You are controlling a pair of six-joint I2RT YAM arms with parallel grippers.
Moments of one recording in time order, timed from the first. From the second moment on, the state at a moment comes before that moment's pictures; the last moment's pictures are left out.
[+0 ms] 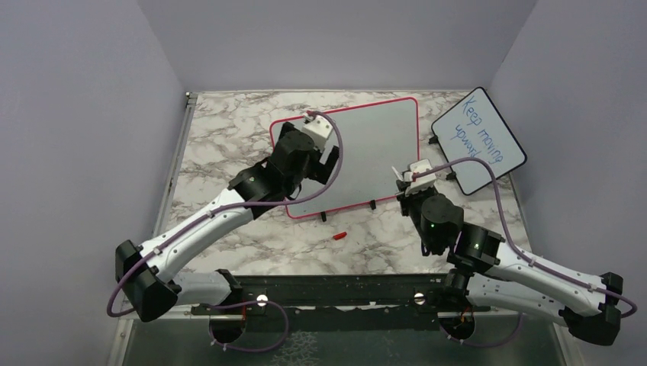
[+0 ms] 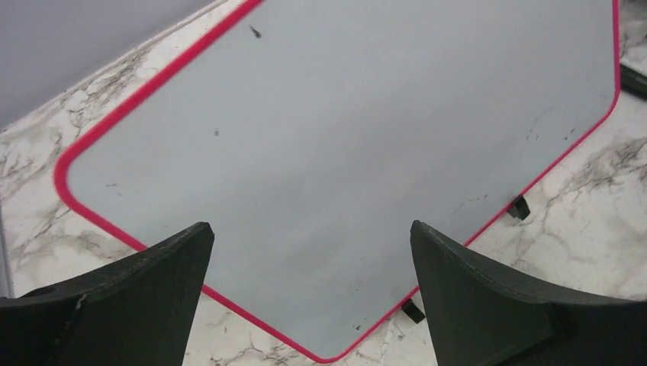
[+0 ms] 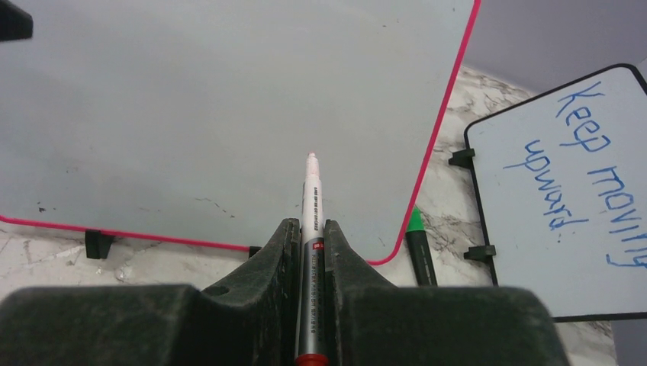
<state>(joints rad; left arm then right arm) -0.87 1.26 1.19 -0.38 -0.43 0.01 1.08 0.72 0.69 -0.19 0.84 -0.06</state>
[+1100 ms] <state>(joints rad) 0.03 1.40 1.09 0.04 0.73 -0.33 1.08 0.91 0.76 -0.05 0.64 -0.08</state>
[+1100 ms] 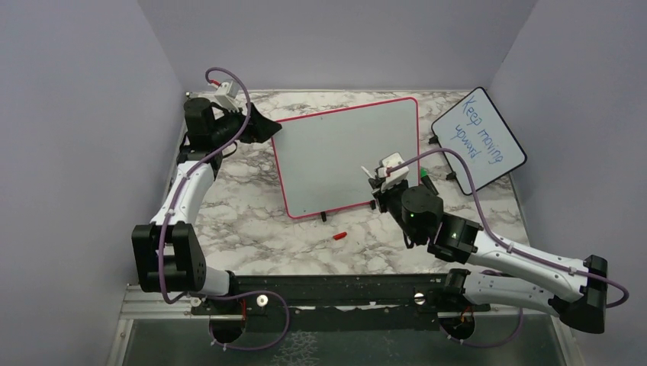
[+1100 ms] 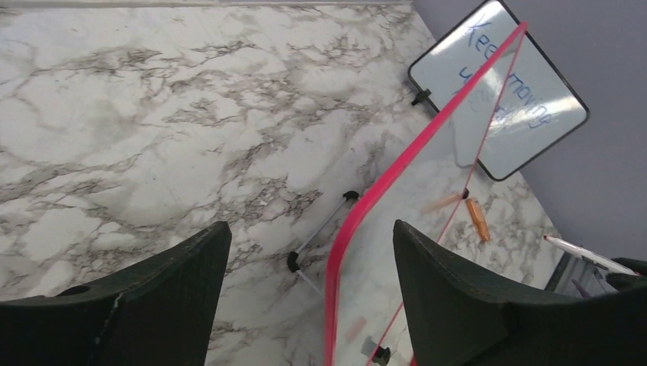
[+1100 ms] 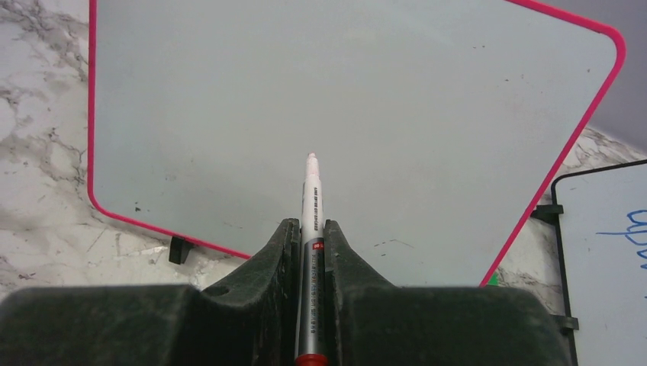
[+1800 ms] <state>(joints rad) 0.03 1.55 1.06 0.30 1.07 -0.43 1.08 0.98 0.76 0.03 0.54 -0.10</state>
